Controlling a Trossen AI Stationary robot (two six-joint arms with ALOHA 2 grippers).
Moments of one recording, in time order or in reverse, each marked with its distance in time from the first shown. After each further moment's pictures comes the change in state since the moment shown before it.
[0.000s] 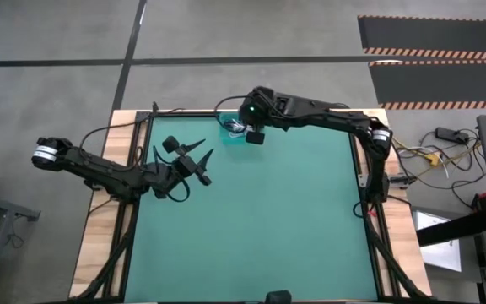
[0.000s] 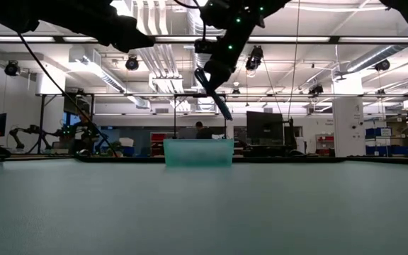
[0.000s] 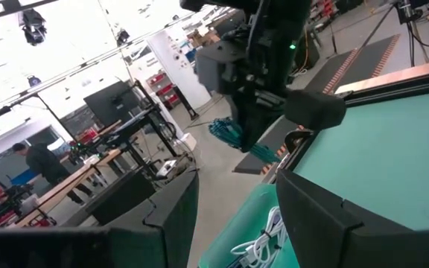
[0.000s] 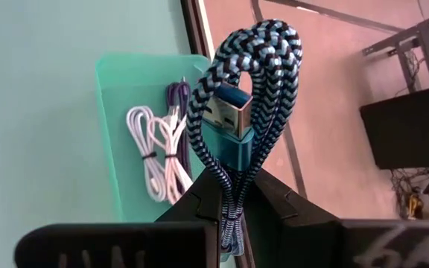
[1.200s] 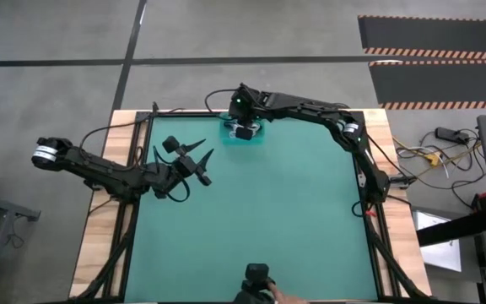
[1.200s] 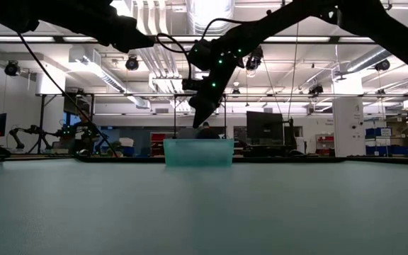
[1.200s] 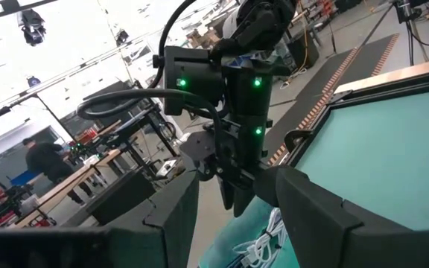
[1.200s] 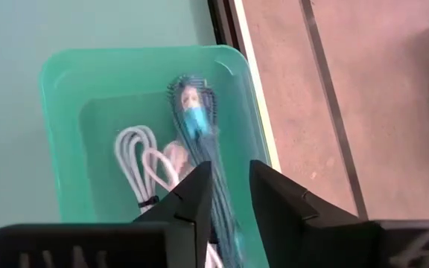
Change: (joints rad) left arm 0.000 0.000 0.000 -0.004 0.000 0.000; right arm -0.113 0.300 0.199 0.037 -0.200 -0.001
